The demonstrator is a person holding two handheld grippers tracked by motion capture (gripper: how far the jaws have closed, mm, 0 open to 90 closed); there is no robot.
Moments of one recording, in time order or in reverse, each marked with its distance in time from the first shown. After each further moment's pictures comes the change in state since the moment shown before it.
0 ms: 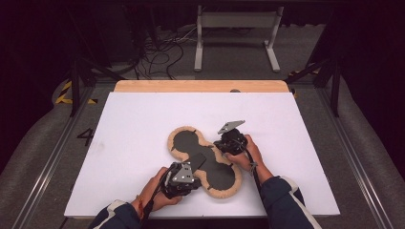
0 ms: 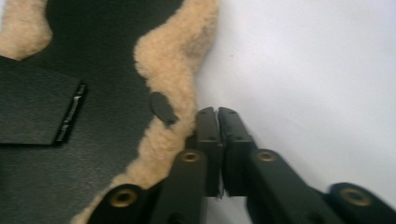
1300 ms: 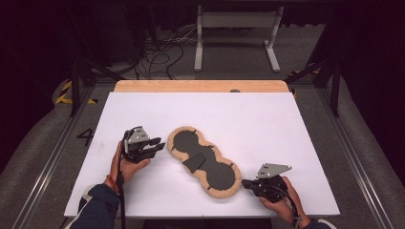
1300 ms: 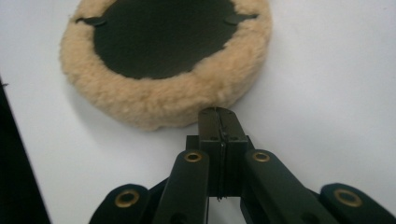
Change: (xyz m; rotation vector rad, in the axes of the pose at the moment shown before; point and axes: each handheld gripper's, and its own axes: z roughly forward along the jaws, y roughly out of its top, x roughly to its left) left arm 0.113 -0.048 -0.070 -0.156 0.338 -0.300; right arm 0.052 -0.123 -0.099 -0.069 0.072 0.040
